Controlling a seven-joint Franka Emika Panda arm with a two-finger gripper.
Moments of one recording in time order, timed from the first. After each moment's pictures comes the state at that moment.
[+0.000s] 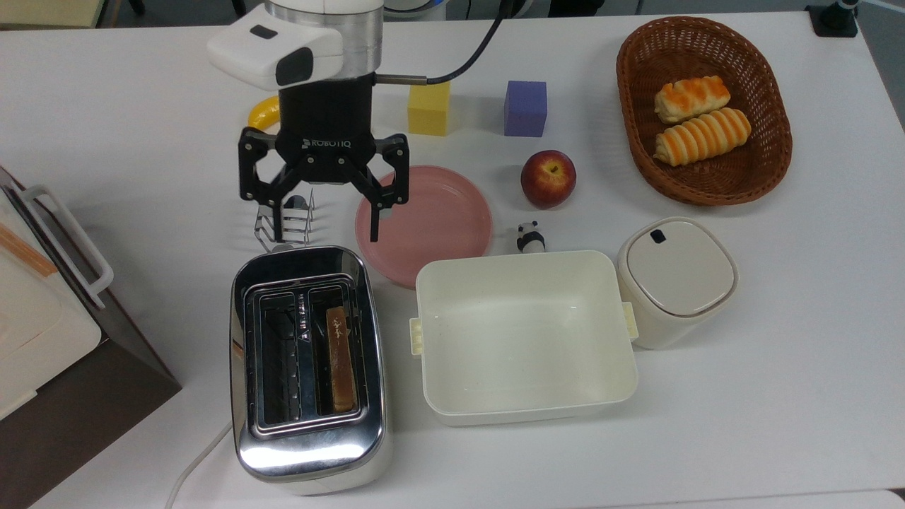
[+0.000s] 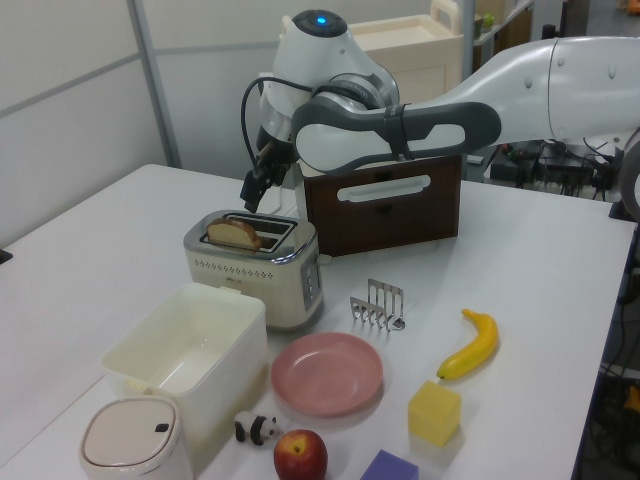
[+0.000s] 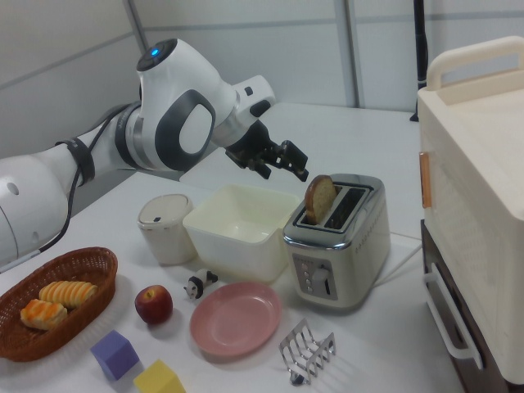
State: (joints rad) arm -0.22 0.38 0.27 -1.36 -0.26 2.23 0.01
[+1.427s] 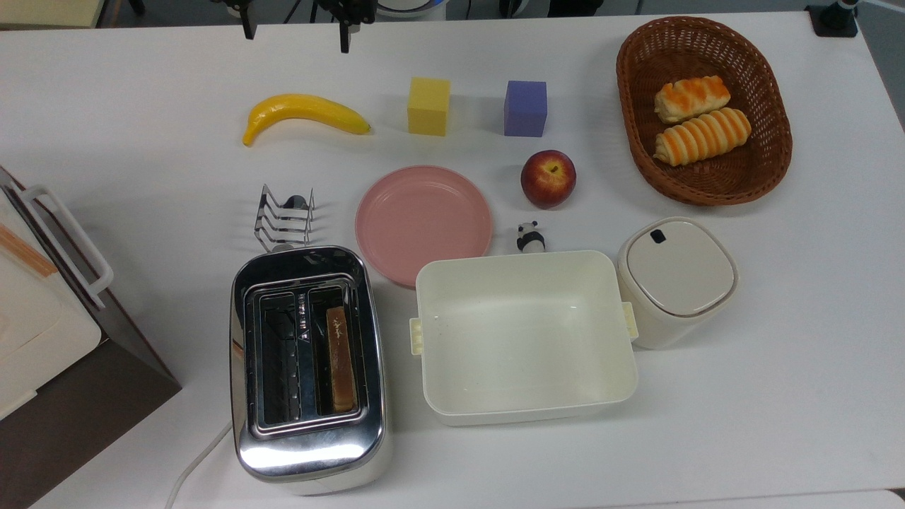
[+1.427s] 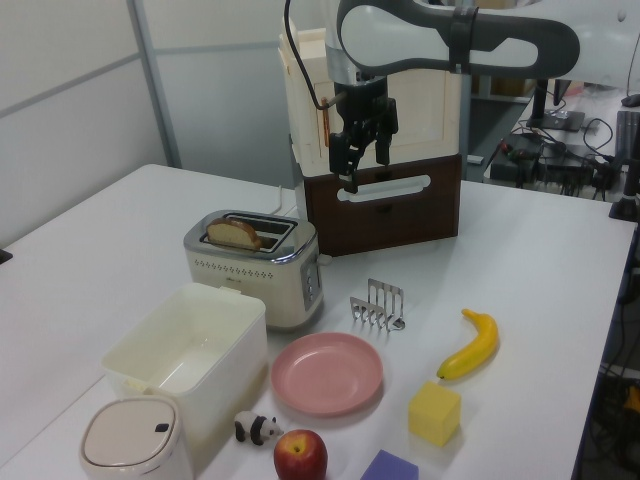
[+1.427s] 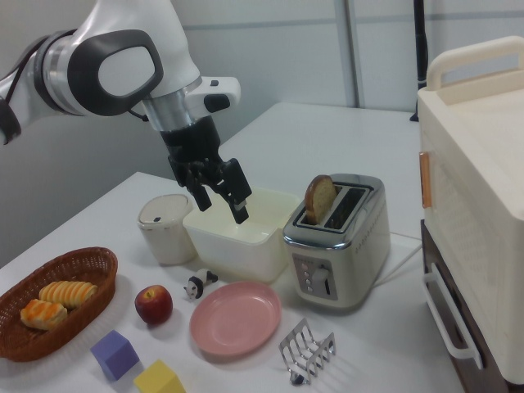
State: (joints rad) arm -0.28 0.17 0.27 -1.32 -0.15 1.52 0.05
